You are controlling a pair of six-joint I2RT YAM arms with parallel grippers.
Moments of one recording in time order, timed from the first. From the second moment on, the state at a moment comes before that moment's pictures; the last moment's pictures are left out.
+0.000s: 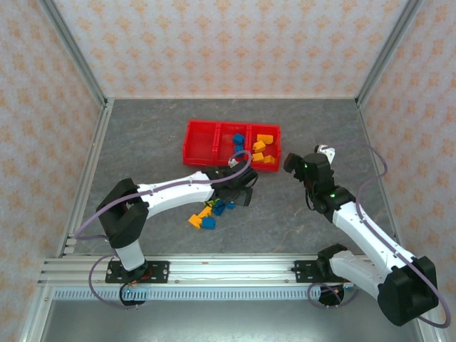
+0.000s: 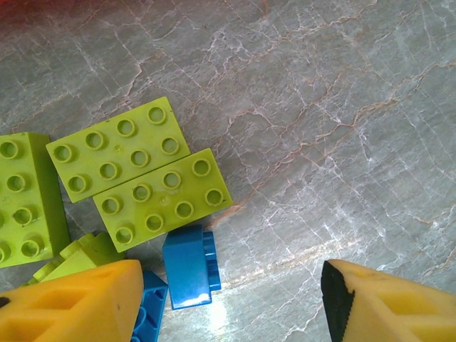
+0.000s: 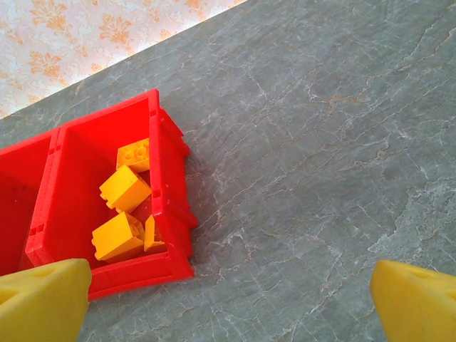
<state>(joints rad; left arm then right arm) -0.91 1.74 1.25 -0.69 -0.17 -0.67 0.37 0.96 0.63 -0.26 0.35 0.61</state>
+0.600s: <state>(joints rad) -0.91 1.80 1.25 -0.69 -0.18 -0.70 0.37 0.88 0.59 -0.26 0.36 0.61</state>
